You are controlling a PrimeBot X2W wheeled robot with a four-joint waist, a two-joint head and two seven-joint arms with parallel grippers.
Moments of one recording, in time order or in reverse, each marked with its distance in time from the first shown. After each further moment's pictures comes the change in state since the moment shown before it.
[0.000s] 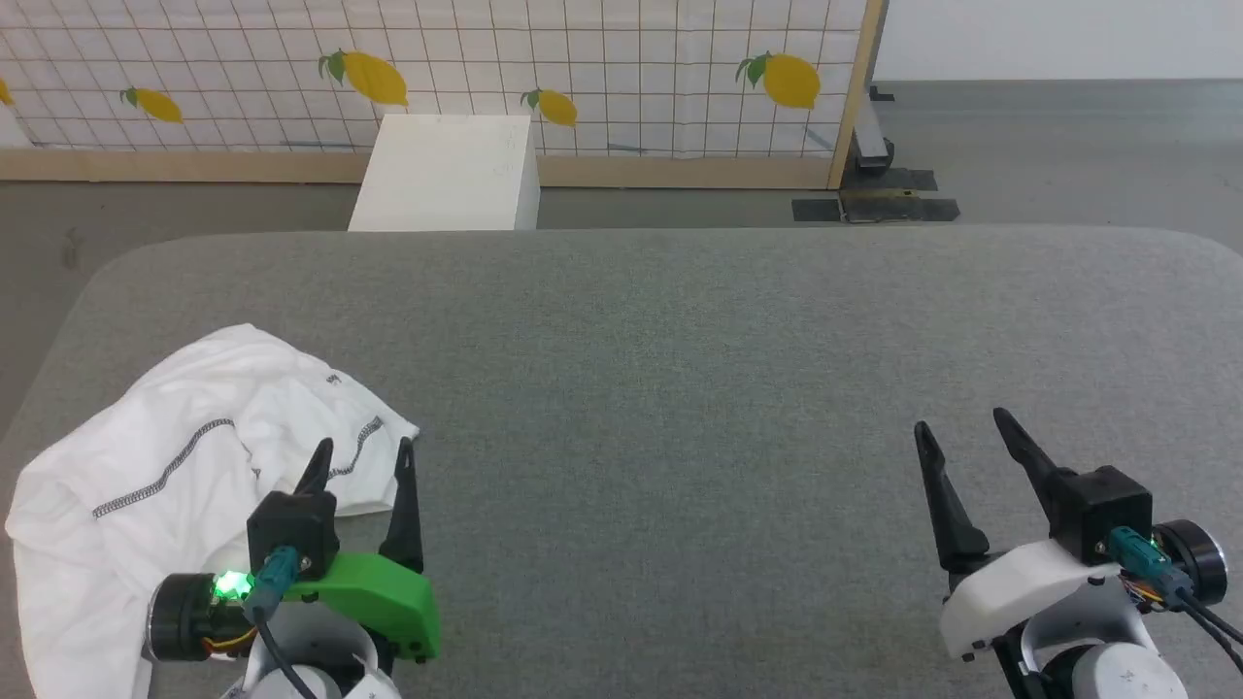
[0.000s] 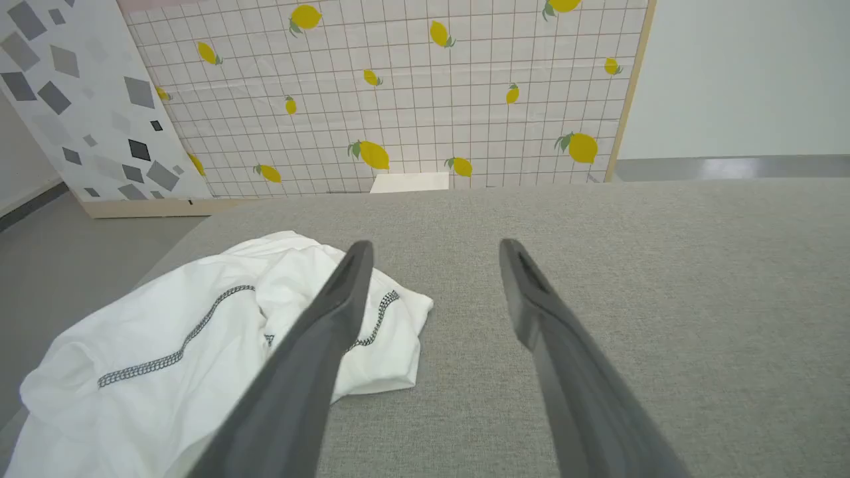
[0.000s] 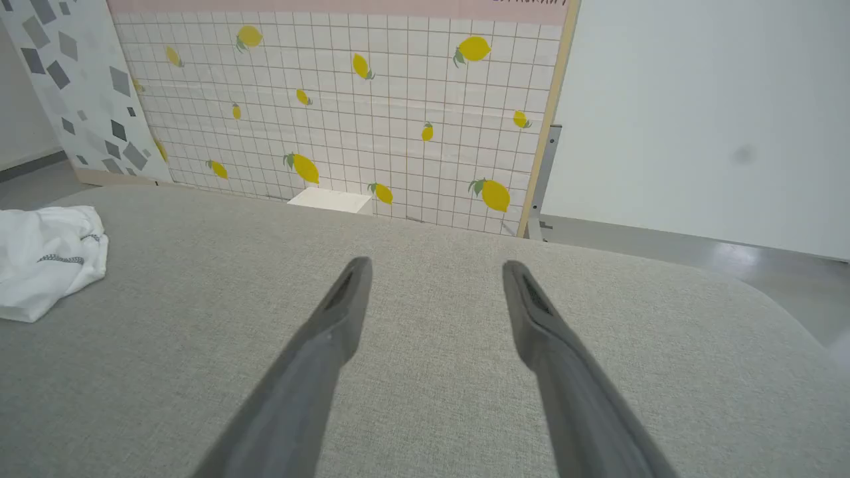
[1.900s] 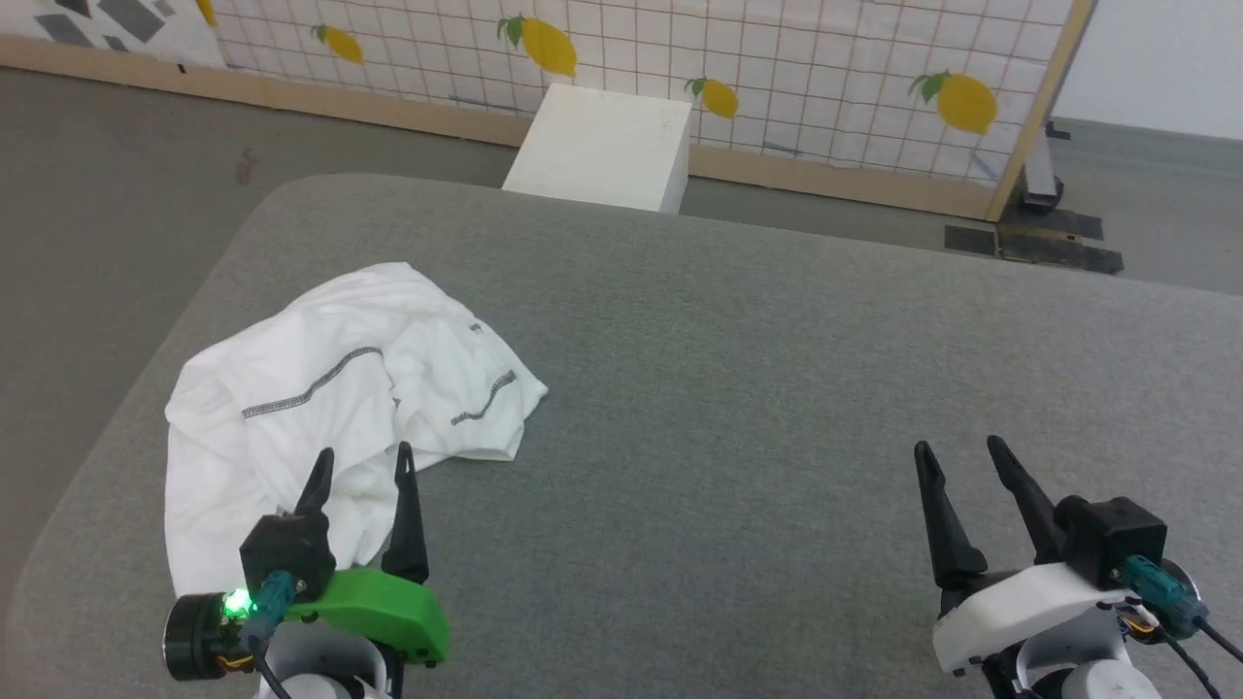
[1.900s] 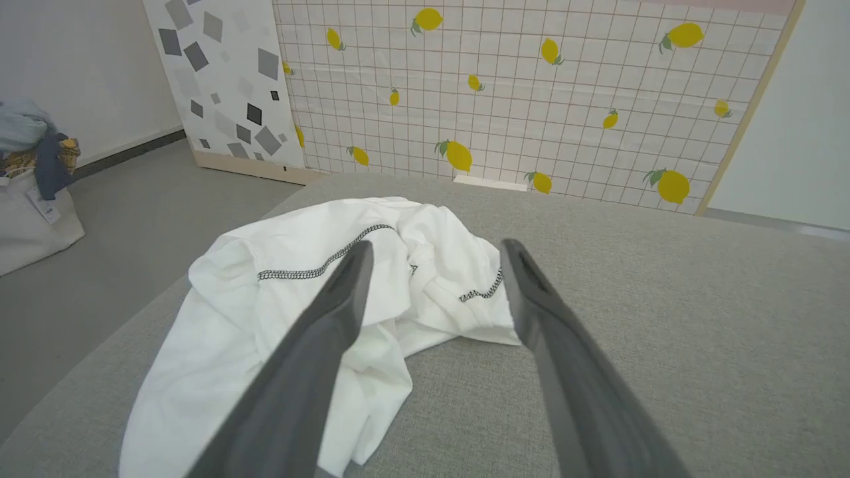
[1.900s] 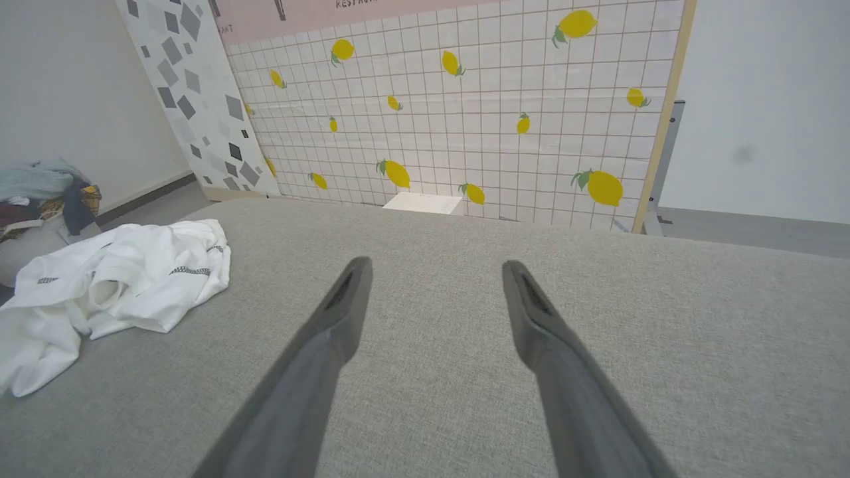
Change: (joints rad) left arm 0.000 0.000 -0.024 0.066 -0.084 0.046 -0.118; right arm 0.000 0.000 0.007 0.122 0.150 0.000 -0.117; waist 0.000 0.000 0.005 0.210
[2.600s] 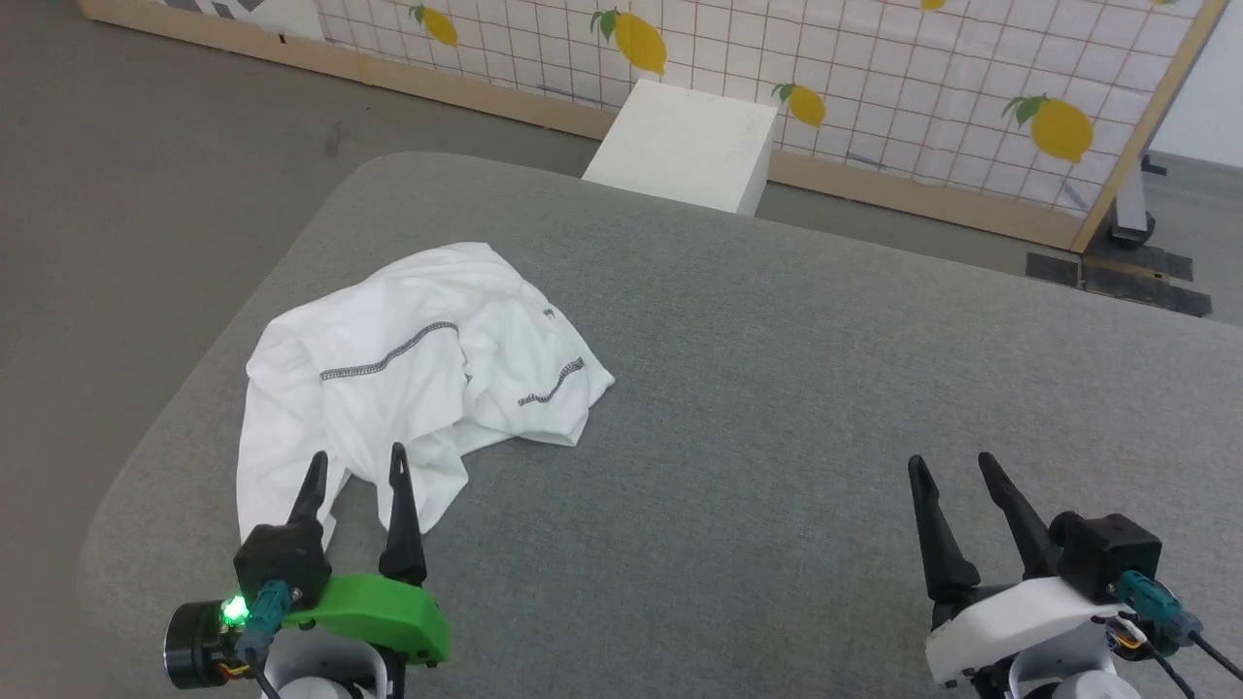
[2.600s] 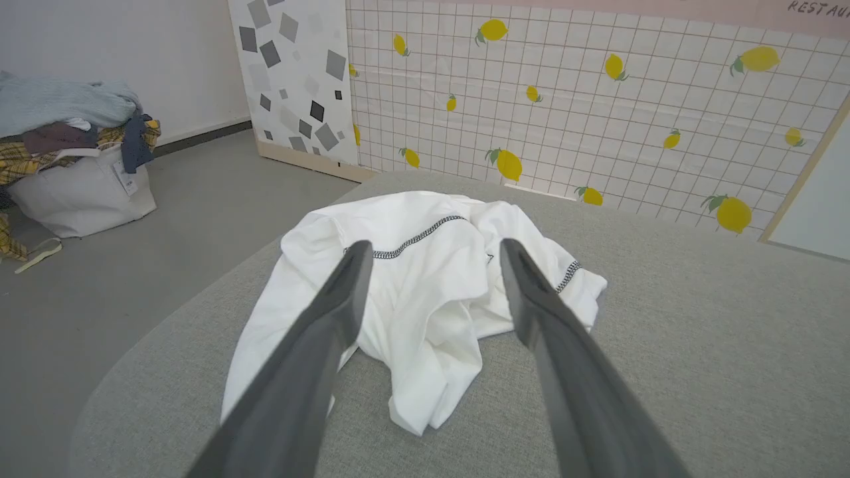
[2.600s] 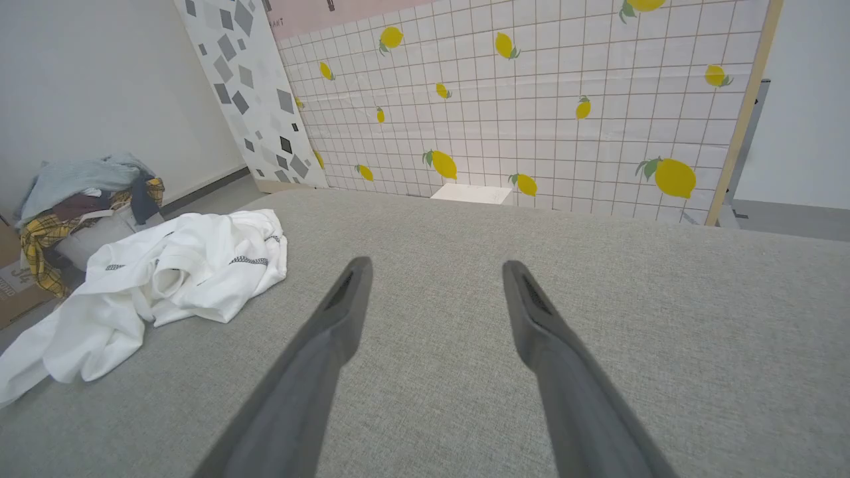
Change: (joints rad) left arm 0.000 0.000 -0.007 0.019 -0.026 0.024 -0.042; right arm 0.001 0.000 0.015 0.060 0.053 0.000 -0.049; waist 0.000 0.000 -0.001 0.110
